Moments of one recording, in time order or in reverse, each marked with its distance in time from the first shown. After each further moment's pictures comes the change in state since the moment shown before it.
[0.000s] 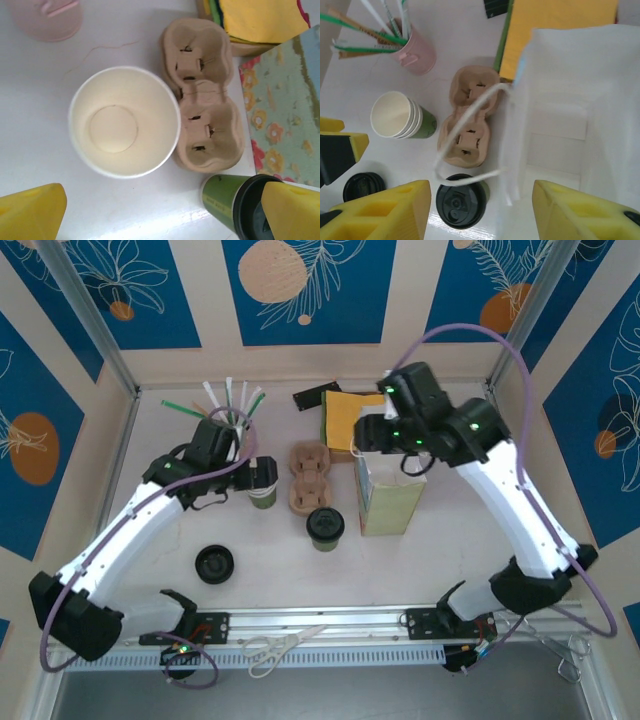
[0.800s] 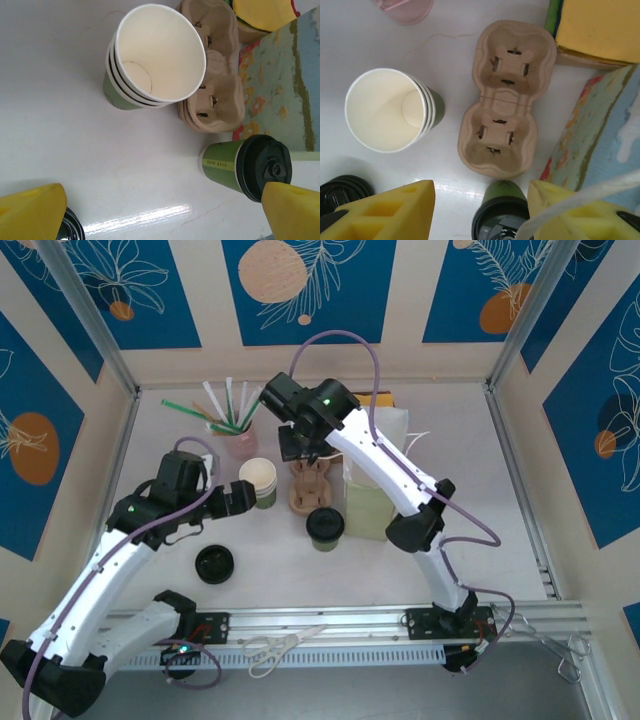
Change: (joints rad) left arm 0.059 -0.276 -0.169 -0.071 0.085 -0.051; right arm 0.182 0.666 0.613 -0.291 0.087 0.150
